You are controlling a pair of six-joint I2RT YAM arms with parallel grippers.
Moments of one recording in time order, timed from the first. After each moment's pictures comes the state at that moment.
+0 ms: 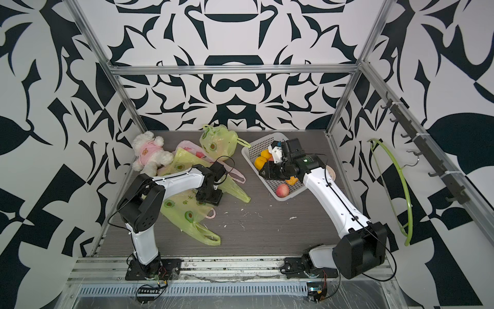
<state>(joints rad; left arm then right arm) -0.66 1.89 1.24 -0.88 -0.01 -0.33 0.32 1.34 1.26 -0.86 -0.42 0.33</state>
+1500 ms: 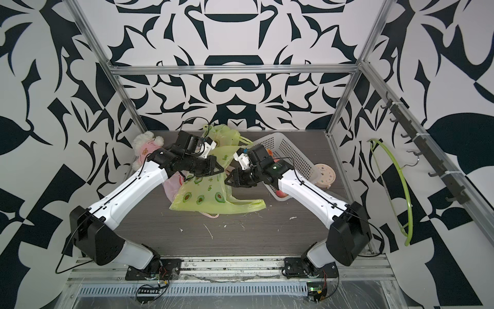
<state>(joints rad) -0.54 1.49 1.42 -0.78 0.51 -0.53 0.65 1.49 1.26 -0.57 -0.55 0.59</state>
